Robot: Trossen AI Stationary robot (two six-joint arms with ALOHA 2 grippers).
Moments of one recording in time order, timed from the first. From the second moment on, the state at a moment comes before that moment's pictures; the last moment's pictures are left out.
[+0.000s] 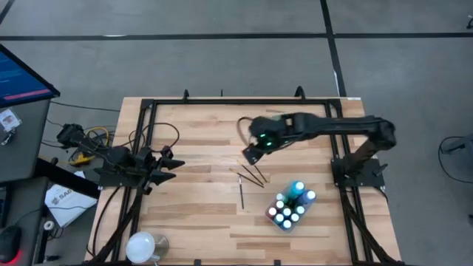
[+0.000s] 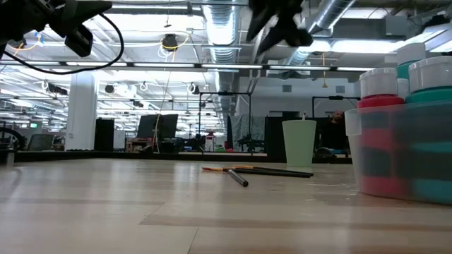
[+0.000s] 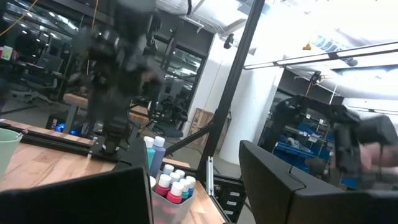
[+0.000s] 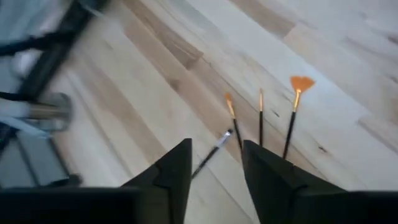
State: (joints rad) left arm -0.43 0.26 0.01 0.59 -0.23 -0.27; right arm -0.02 1.65 1.56 -0.89 0.00 0.81
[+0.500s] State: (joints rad) left arm -0.43 0.26 0.01 0.59 -0.23 -0.27; right arm -0.07 2.12 1.92 -1.17 0.03 0.73
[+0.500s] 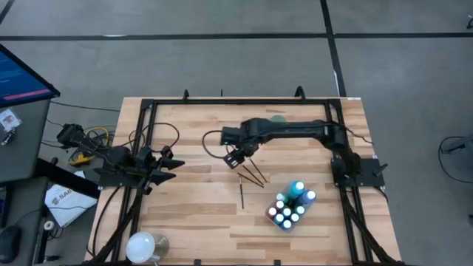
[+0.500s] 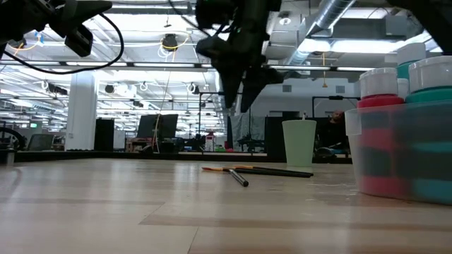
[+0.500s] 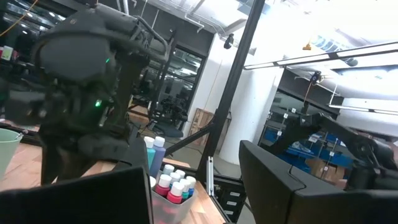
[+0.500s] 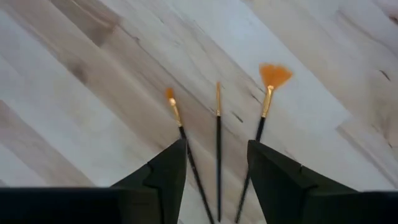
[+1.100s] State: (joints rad) left arm -0.43 0.26 0.01 0.59 -0.23 -0.27; right arm -0.15 2.27 2.01 -1.21 0.08 0.65
